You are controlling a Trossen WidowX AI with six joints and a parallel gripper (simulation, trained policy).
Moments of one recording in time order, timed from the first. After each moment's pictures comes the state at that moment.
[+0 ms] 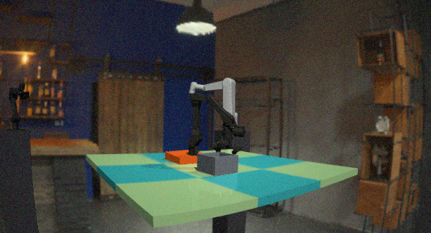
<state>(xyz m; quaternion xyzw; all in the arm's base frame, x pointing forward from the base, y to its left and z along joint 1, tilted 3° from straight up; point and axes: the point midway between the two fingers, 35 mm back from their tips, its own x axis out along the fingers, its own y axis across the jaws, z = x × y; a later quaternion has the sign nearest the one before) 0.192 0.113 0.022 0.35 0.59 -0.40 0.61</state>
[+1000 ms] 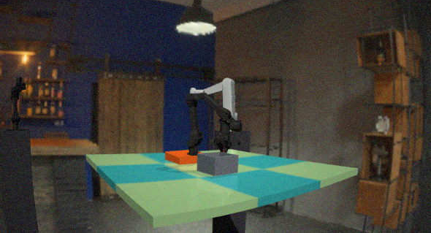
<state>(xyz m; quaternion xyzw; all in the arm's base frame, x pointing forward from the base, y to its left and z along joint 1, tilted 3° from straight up) 0.197 0.093 0.053 0.33 0.60 -0.35 0.64</state>
